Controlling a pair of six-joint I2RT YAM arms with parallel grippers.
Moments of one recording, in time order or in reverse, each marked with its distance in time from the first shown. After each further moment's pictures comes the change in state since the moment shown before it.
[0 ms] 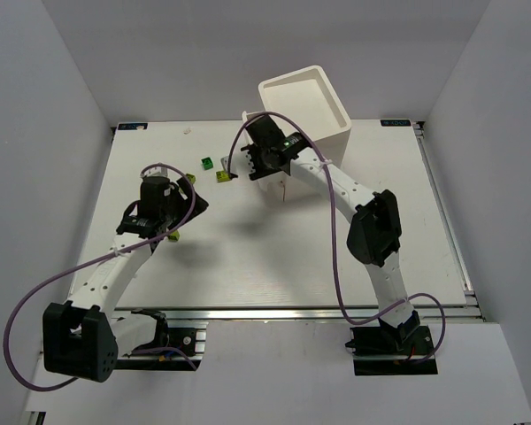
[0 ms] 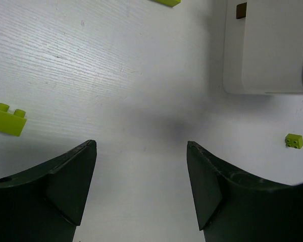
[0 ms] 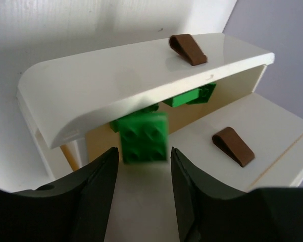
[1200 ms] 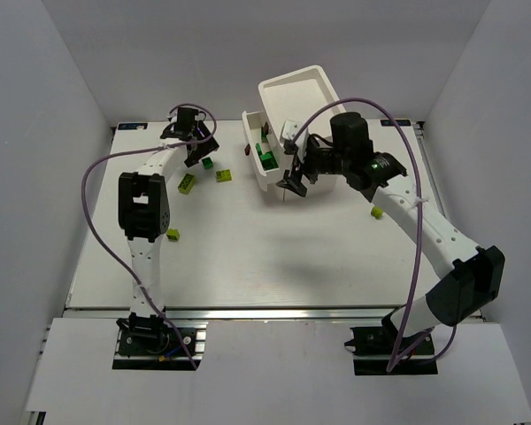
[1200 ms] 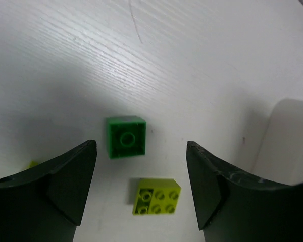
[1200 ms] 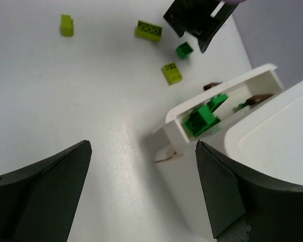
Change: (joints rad) left arm 0.046 1.149 1.128 -0.134 -0.121 0.018; right arm -0.177 -0.680 -0.608 0.364 -0.758 0.728
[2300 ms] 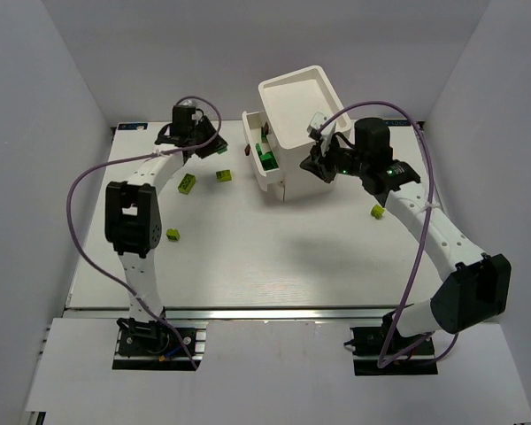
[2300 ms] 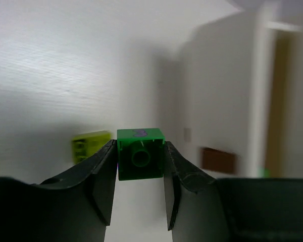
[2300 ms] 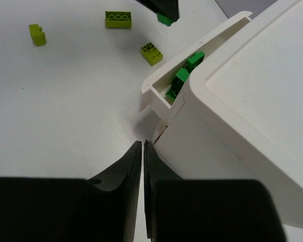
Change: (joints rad) left arm -0.023 -0.135 -0.157 0.112 0.209 0.048; right arm -0.151 -0.068 -0.189 0.151 -0.011 0.194
